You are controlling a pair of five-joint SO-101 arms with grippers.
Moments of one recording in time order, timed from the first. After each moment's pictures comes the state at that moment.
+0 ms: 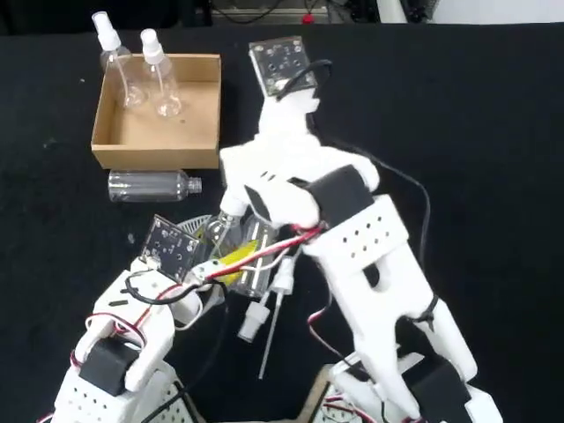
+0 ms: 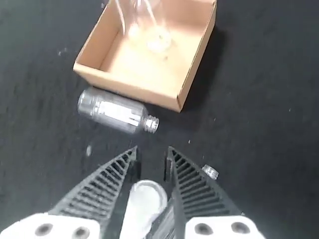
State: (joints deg) left arm 20.3 -104.0 81.6 50.2 -5.4; right arm -32.0 -21.4 5.0 73.2 -15.3
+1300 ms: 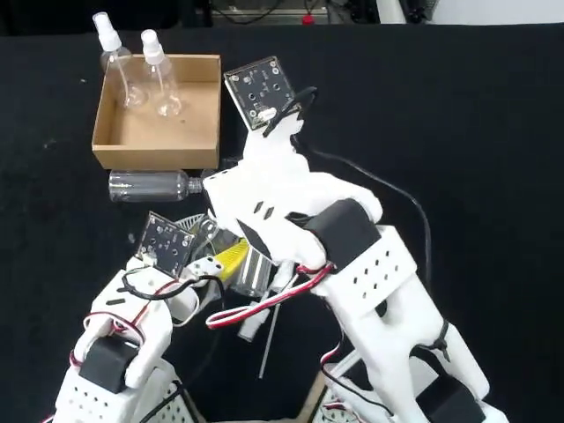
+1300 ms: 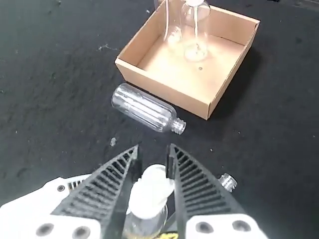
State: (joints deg) left arm 18.0 -104.0 81.6 50.4 -5.4; right arm -38.2 -30.0 9.7 70.6 -10.9
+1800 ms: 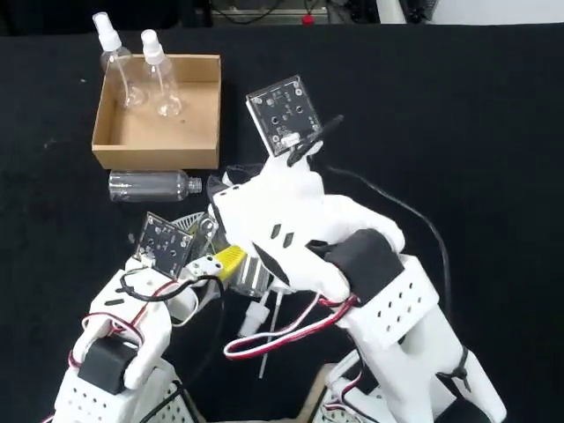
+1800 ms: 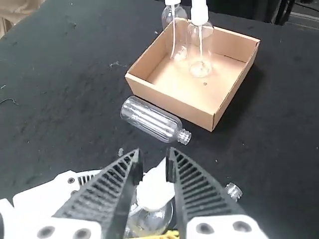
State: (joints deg) left arm 18.0 -104.0 81.1 50.3 -5.4; right arm -38.8 -39.1 17.5 67.0 -10.5
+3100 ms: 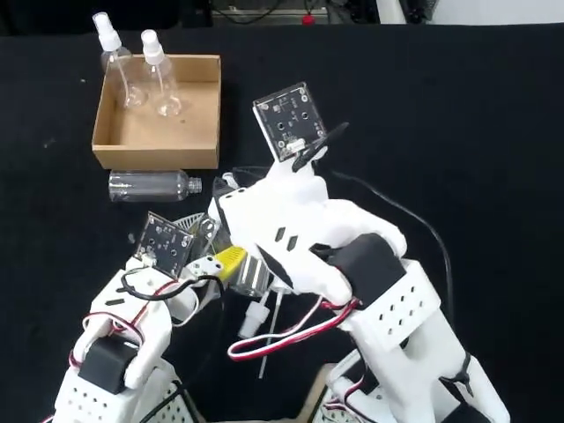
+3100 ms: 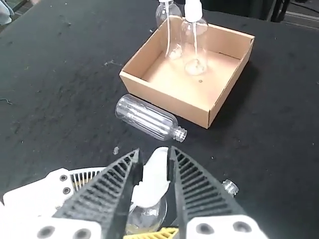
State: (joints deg) left arm 18.0 -104.0 81.1 50.4 -5.4; right arm -38.2 -41.3 21.4 65.9 -10.5
